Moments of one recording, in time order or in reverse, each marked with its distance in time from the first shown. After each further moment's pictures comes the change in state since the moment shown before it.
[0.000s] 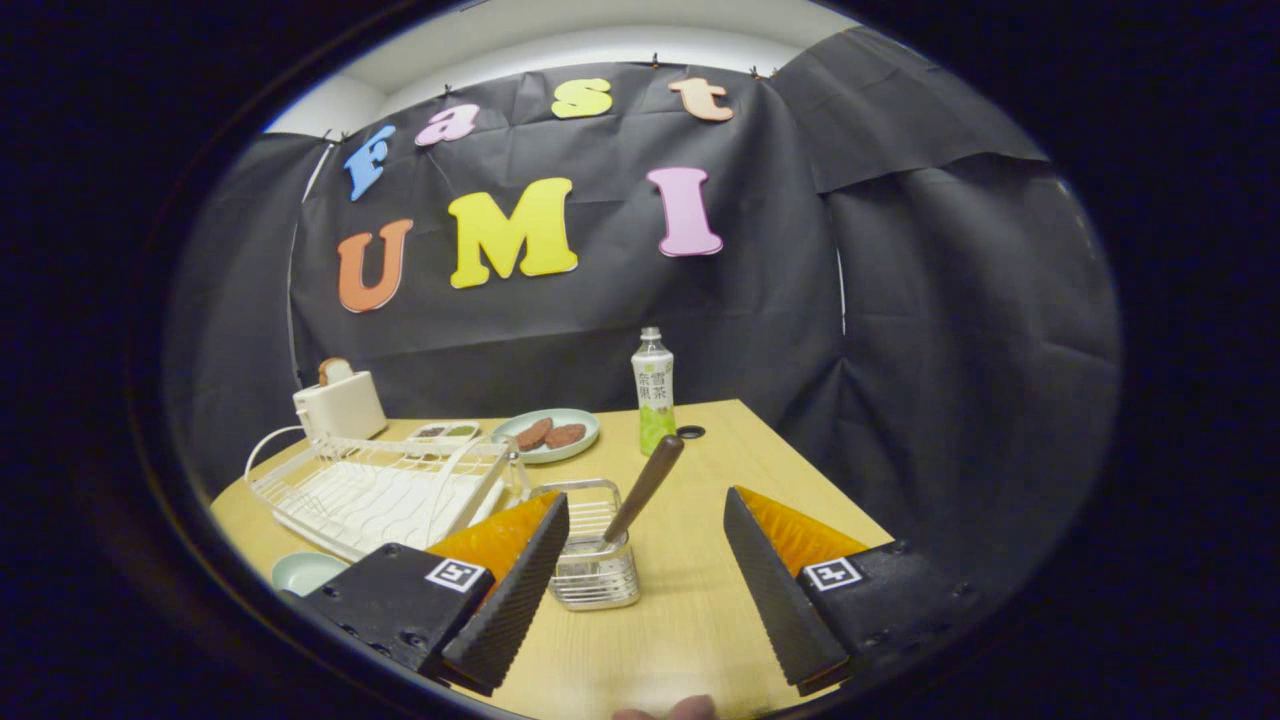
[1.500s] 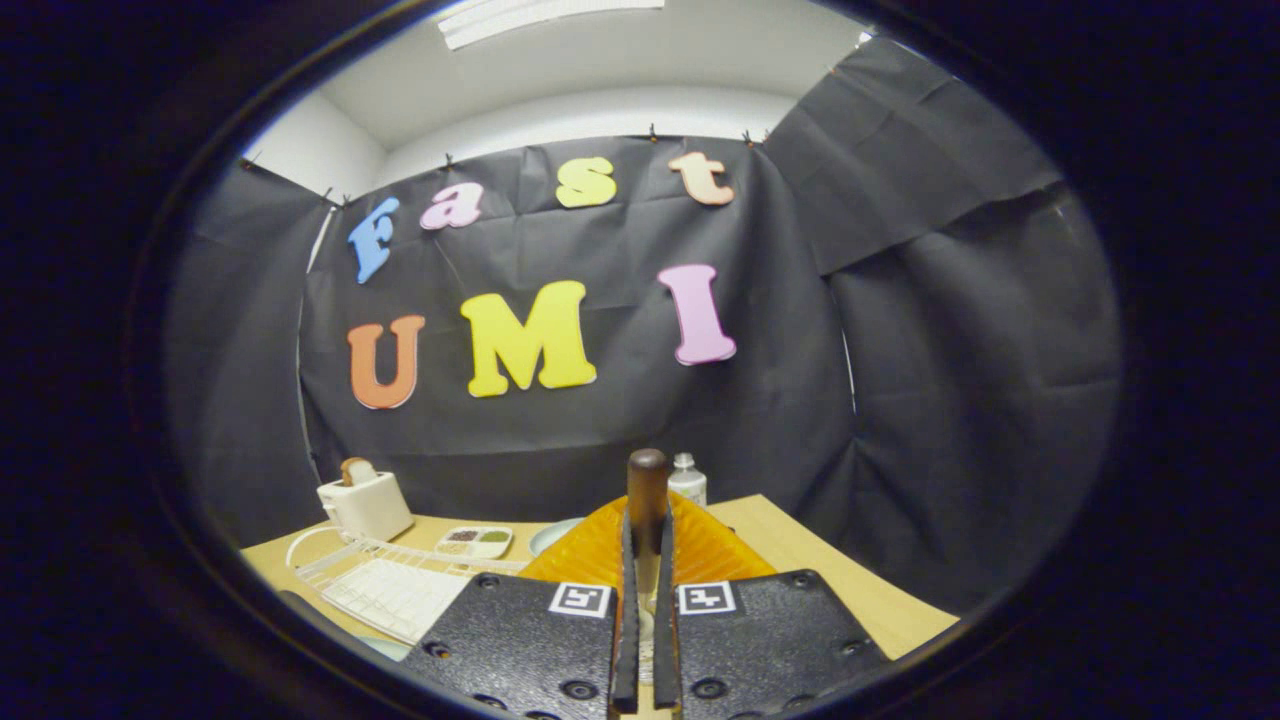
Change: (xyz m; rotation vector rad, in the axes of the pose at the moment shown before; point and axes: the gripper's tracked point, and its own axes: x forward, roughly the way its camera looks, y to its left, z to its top) arm -0.067 0.074 0.119 0.023 -0.287 0.031
